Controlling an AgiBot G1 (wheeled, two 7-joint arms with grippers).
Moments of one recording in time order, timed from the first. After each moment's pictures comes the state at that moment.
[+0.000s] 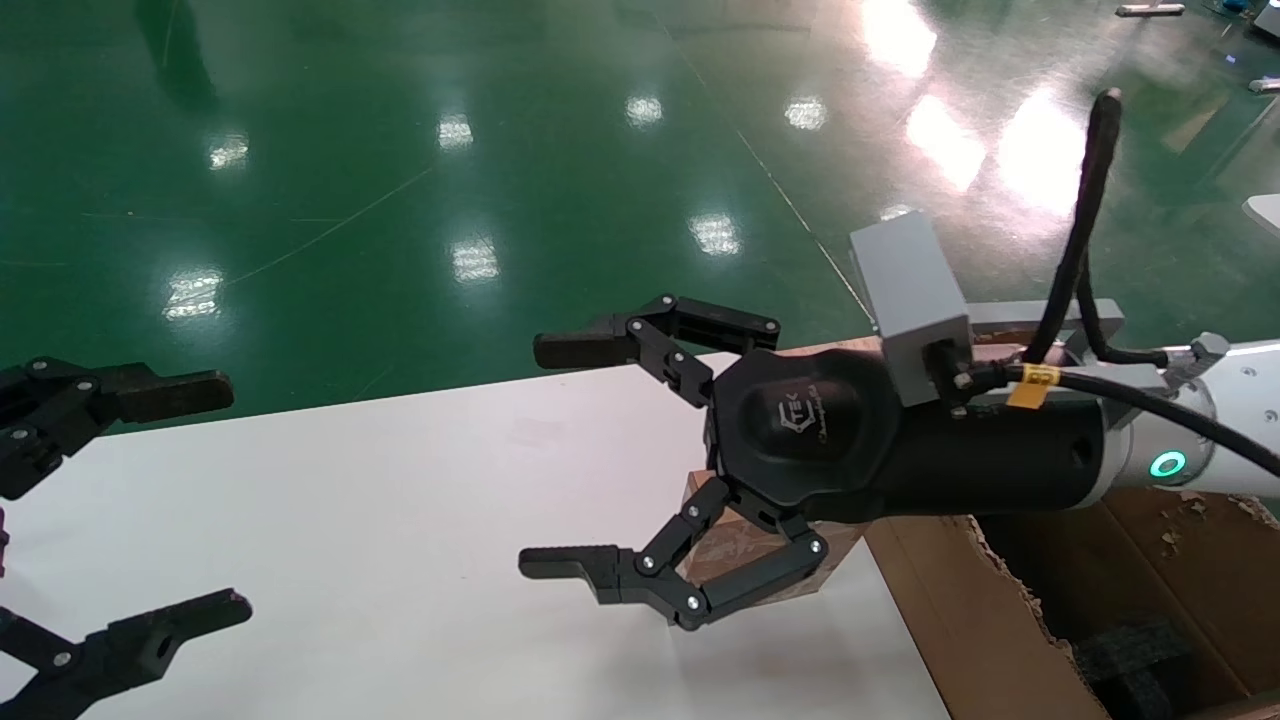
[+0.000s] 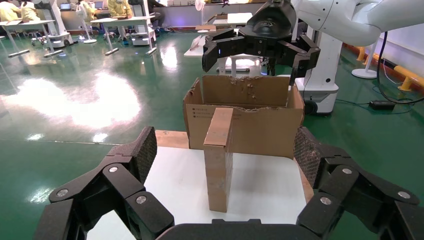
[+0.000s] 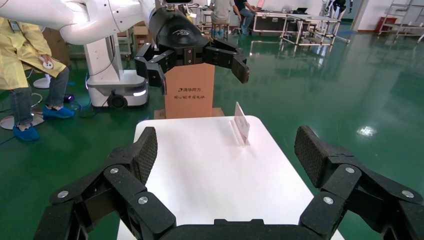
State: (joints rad) left arm -1.09 0.59 0.35 -1.26 0.68 1.47 -0.15; right arm 1.08 -0.61 -0.28 1.28 -0.73 -1.49 0.19
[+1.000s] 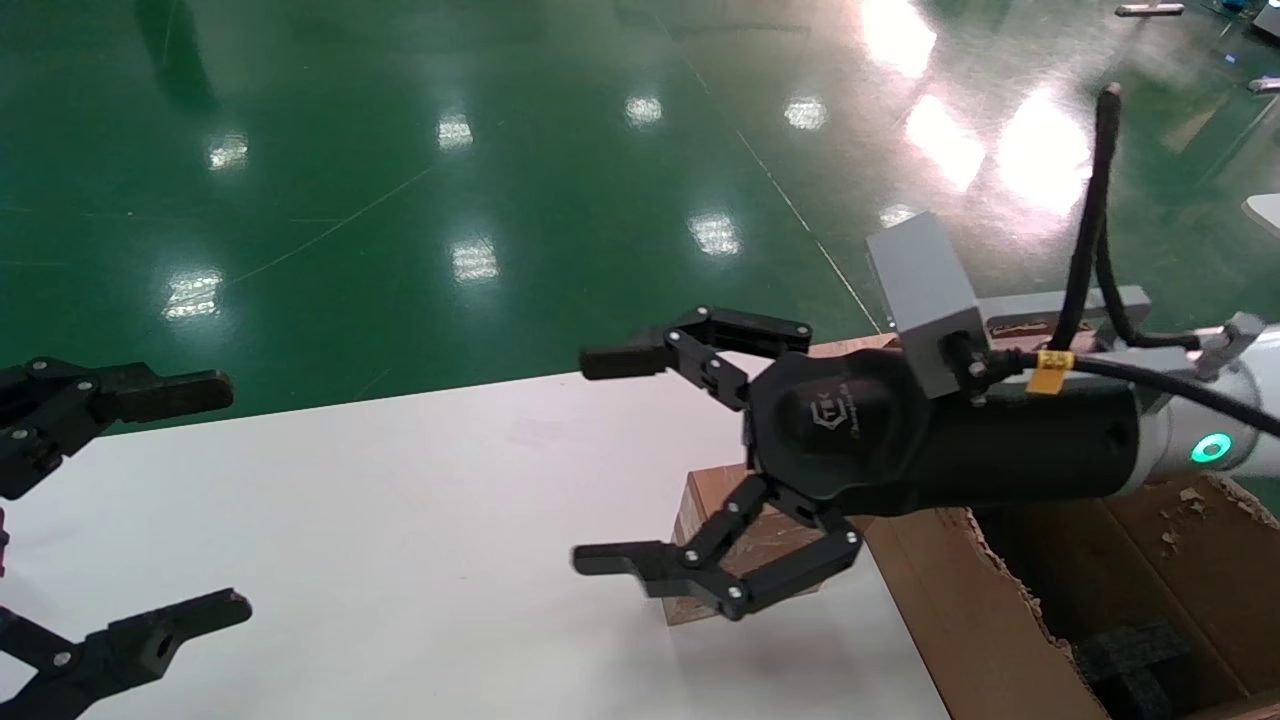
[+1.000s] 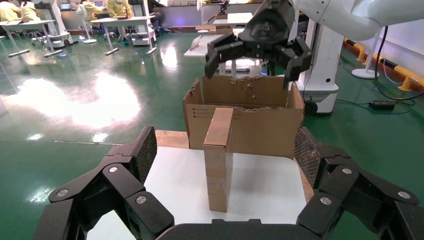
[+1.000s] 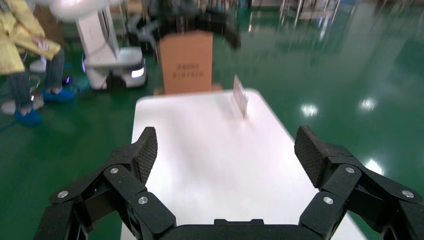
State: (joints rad) left arm -1.09 0.59 0.35 -1.26 0.68 1.47 -0.15; right arm 1.20 -0.55 -0.36 1.24 -0.82 -1.56 0.26
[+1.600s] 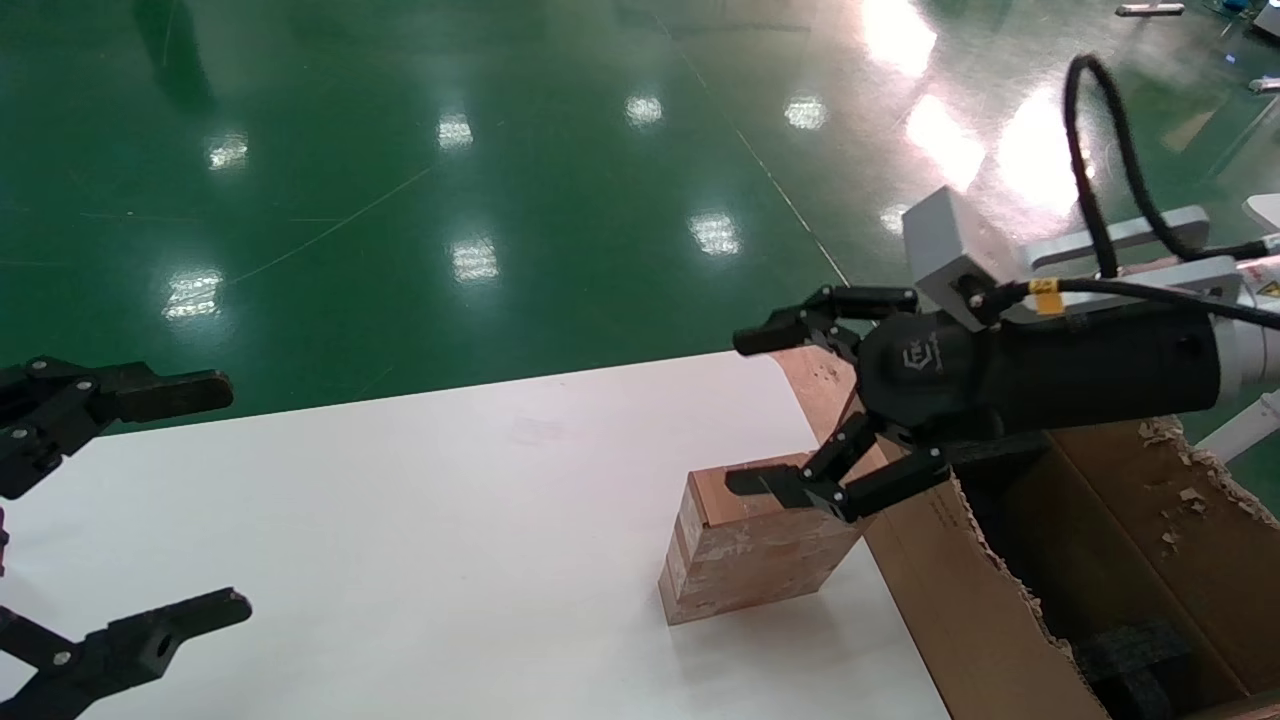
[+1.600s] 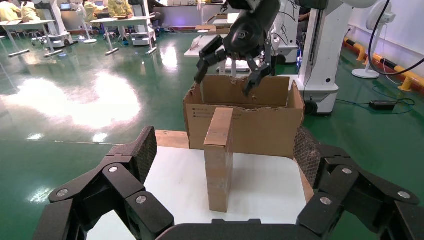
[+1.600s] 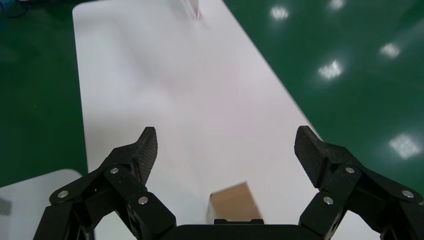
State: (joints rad) left arm -1.09 0.59 0.35 -1.26 0.68 1.47 -0.15; right arm 1.53 -0.43 -0.64 1.12 -0.99 -1.60 0.32
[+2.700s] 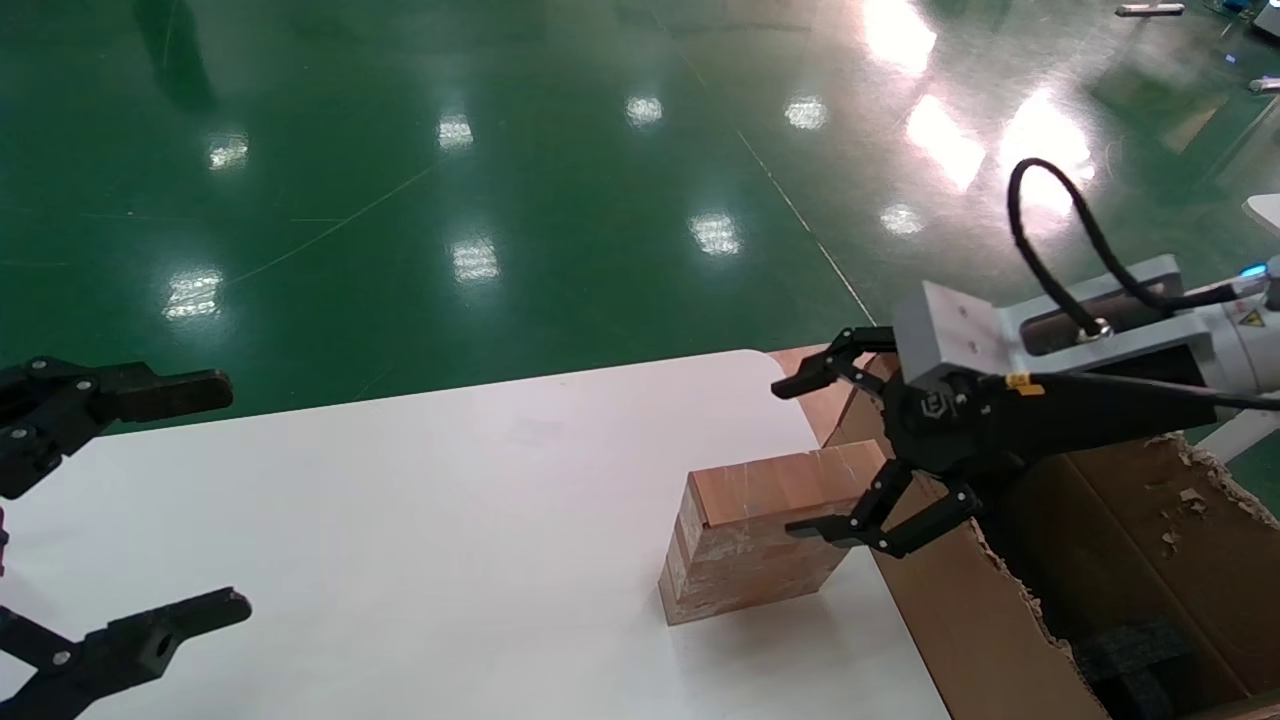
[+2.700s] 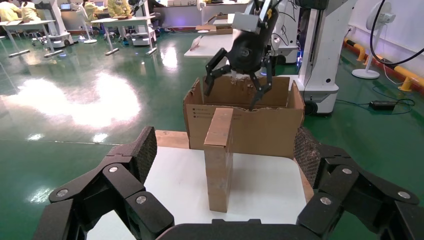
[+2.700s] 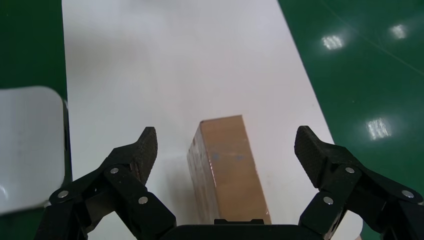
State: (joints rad) left arm -1.09 0.59 0.35 -1.26 0.68 1.47 -0.15; right arm 1.74 -0.42 -0.97 1.10 -1.09 -1.59 0.12
